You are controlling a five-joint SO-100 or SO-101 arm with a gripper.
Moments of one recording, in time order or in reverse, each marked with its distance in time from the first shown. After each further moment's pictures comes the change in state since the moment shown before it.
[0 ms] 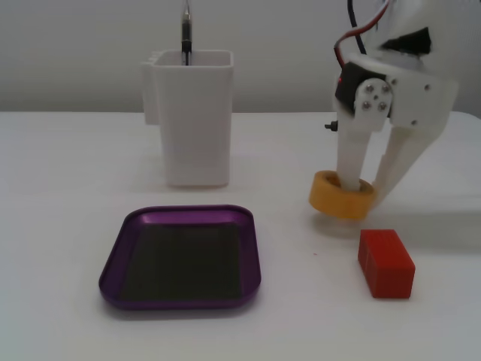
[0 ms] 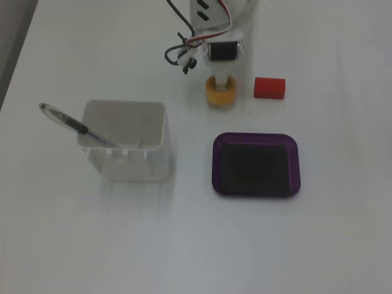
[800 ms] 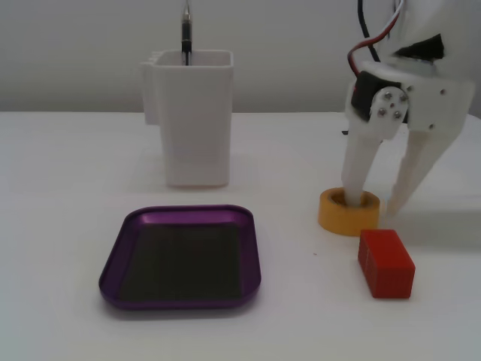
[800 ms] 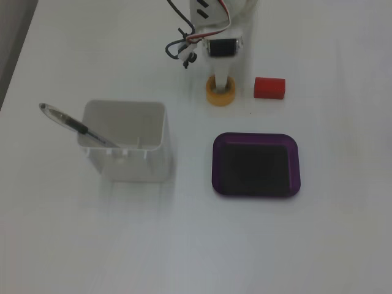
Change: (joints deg) arm 0.6 1.8 1.7 4.5 0.0
